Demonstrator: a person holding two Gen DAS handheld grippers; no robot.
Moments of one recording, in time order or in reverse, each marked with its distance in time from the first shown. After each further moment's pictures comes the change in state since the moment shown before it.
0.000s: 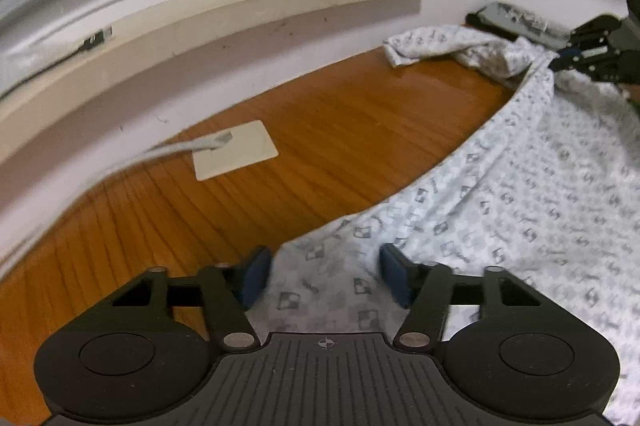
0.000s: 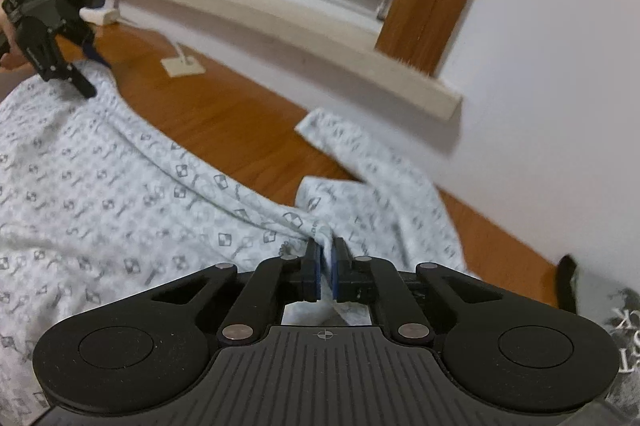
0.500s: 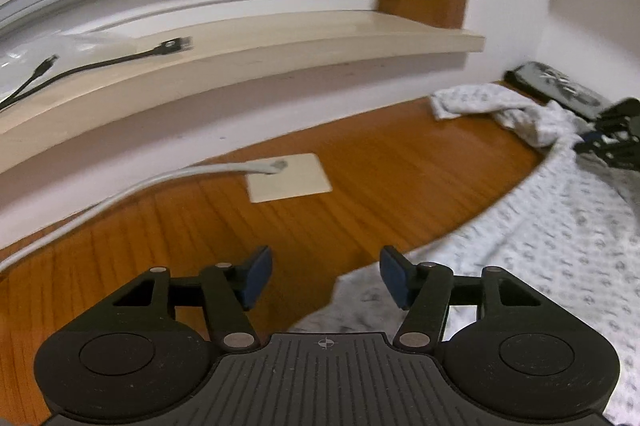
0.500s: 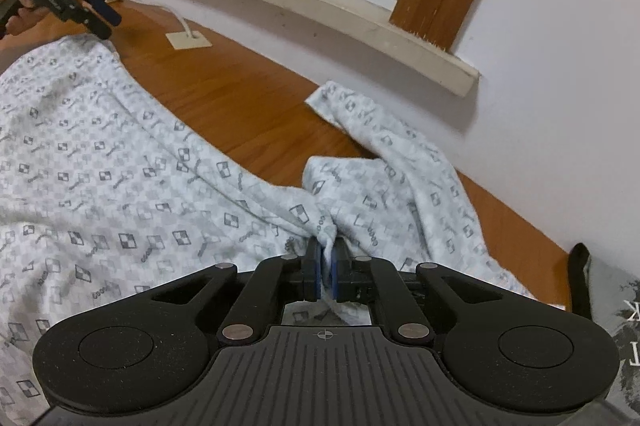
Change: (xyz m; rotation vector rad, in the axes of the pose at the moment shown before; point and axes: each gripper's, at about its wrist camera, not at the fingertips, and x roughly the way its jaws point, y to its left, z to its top) left arm -0.021 0.031 0.010 -0.165 -0.093 0.067; right arm 0.017 0.006 -0.011 -0.013 0.058 0.018
